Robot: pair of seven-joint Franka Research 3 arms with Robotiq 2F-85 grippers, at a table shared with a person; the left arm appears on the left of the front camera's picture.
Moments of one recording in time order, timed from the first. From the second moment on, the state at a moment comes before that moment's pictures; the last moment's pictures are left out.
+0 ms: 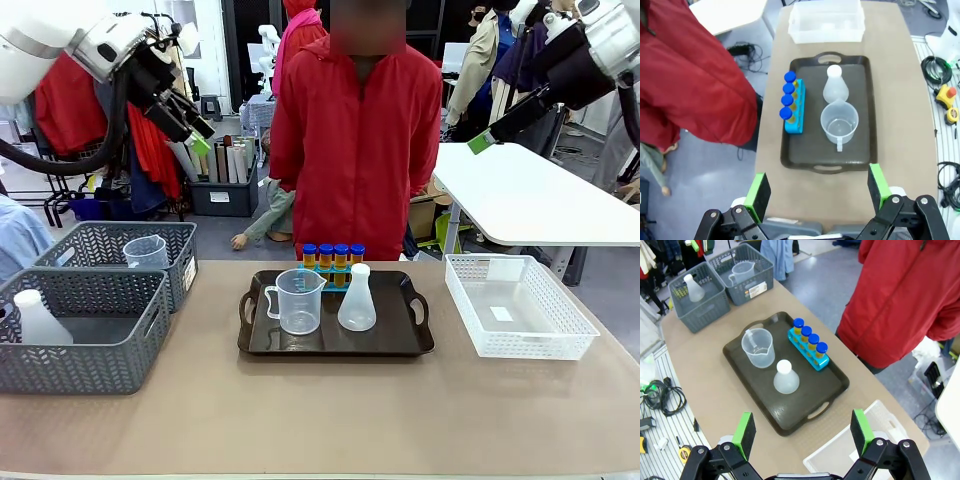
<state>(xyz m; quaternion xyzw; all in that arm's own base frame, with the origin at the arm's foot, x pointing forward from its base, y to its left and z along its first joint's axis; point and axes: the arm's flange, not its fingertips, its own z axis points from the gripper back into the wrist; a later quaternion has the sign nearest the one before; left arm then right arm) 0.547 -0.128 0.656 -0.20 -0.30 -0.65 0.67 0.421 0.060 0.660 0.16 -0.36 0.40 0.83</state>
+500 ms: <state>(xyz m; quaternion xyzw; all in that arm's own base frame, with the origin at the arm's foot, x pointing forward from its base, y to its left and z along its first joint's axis) 0.540 -0.114 0.667 -0.20 -0.31 -0.63 0.68 0.421 0.060 0.660 0.16 -0.36 0.40 0.83</state>
